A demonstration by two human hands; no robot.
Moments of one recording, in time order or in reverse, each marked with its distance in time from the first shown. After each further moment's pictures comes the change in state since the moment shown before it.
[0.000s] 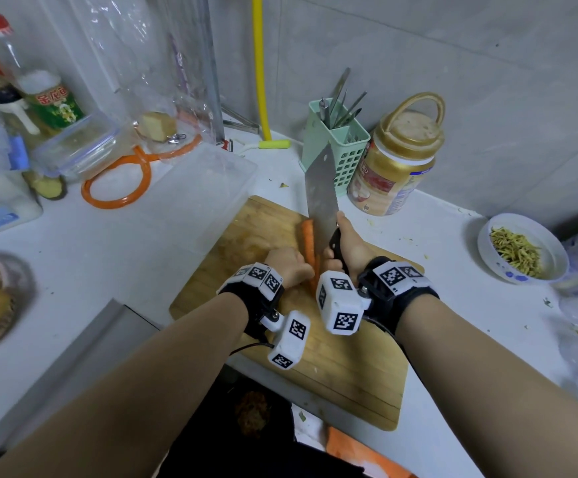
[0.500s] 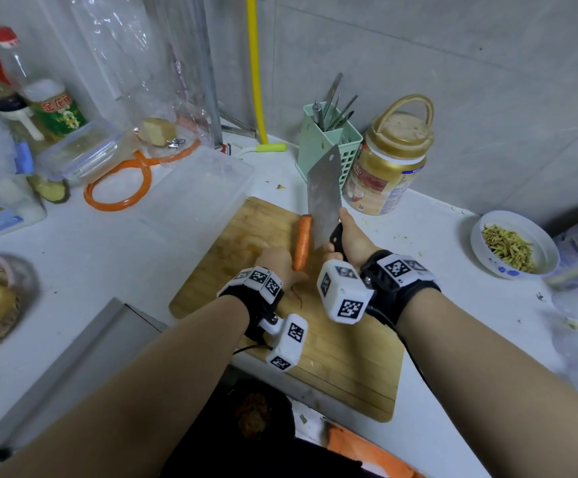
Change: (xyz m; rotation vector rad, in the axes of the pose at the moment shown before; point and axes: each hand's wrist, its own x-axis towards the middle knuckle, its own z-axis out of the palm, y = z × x) left_hand -0.002 -0.009 0.004 0.284 0.092 0.050; right_hand 0.005 0.000 -0.010 0.151 -0.010 0.019
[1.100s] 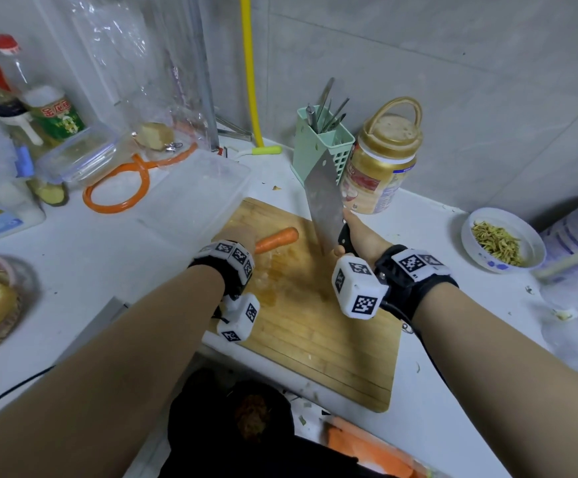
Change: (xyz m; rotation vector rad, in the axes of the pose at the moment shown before) left_hand 0.010 -0.034 -0.054 0.529 0.003 -0.061; right_hand -0.019 -0.006 -0.018 -0.174 0.087 -0.097
